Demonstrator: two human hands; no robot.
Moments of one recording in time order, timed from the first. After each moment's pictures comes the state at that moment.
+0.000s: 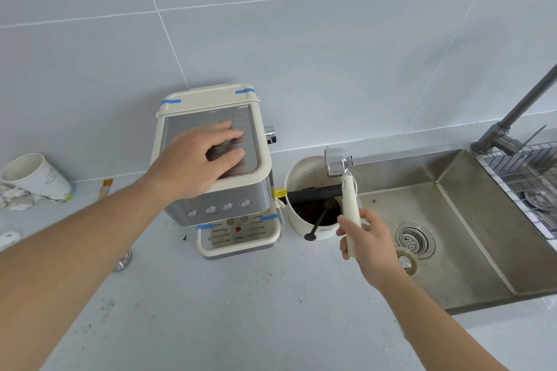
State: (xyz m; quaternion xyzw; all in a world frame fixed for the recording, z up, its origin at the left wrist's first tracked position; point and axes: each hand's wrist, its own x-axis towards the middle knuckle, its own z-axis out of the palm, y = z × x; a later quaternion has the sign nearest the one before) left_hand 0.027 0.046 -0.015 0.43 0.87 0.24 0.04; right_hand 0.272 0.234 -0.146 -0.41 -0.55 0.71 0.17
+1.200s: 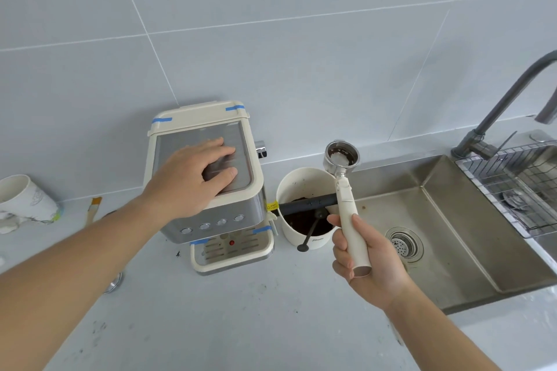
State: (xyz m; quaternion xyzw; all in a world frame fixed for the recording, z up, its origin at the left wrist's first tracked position) left_hand 0.030 0.047 -0.012 0.44 0.87 0.21 0.04; right_hand 0.287 0.217 -0.088 -0.27 -0.30 0.91 0.11
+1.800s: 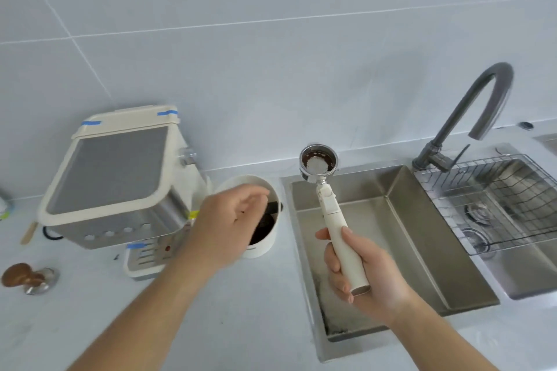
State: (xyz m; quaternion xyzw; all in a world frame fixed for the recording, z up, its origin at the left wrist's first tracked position) left_hand 0.207 0.173 -0.021 0.33 0.82 0.45 0.14; right_hand 0.376 0.327 -0.073 -0.24 -0.39 0.89 0.03
